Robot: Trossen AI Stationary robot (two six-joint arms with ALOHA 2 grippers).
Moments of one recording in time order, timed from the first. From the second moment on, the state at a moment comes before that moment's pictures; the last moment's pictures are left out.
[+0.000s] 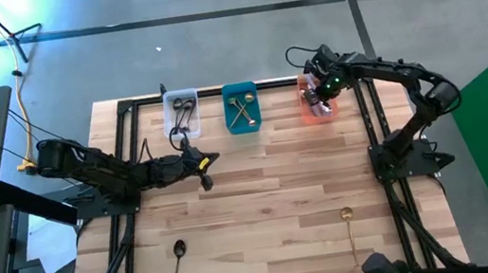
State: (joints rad) left arm 0.01 1.45 0.22 0.89 -0.40 -0.12; right arm -0.96 1.57 0.96 -0.68 -0.06 0.26
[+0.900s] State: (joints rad) left arm 0.04 1.45 0.22 0.98 -0.35 -0.12; right arm -0.40 1.23 0.78 -0.57 0.21 0.49
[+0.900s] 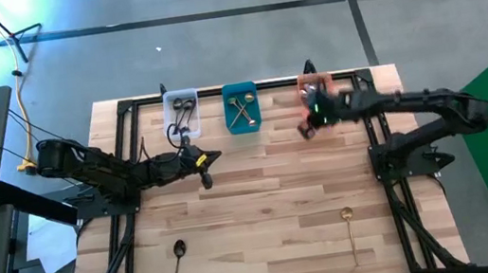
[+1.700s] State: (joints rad) left arm 0.20 1.45 0.25 1.19 -0.32 -0.08; right arm 0.69 1.49 0.96 -0.95 -0.02 2.03
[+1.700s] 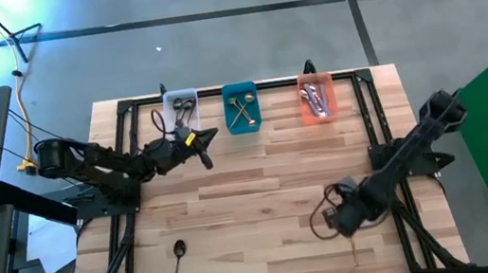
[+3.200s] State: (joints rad) left arm 0.18 1.50 0.21 1.18 -0.26 -0.14; right arm 0.55 1.61 0.96 -0.84 0.26 1.61
